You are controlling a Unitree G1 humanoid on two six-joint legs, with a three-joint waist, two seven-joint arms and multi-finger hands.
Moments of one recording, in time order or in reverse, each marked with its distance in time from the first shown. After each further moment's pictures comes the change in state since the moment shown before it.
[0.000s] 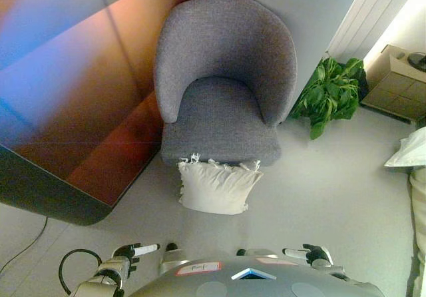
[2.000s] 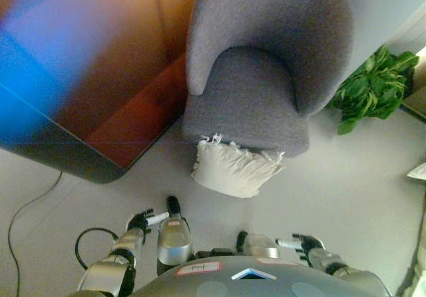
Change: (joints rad) left arm -0.125 -0.026 0.069 0.030 0.006 -0.147 0.028; right arm -0.115 0.015 0.022 0.044 0.032 -0.022 0.179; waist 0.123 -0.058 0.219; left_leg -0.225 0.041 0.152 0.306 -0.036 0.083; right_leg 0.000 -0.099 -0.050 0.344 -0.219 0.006
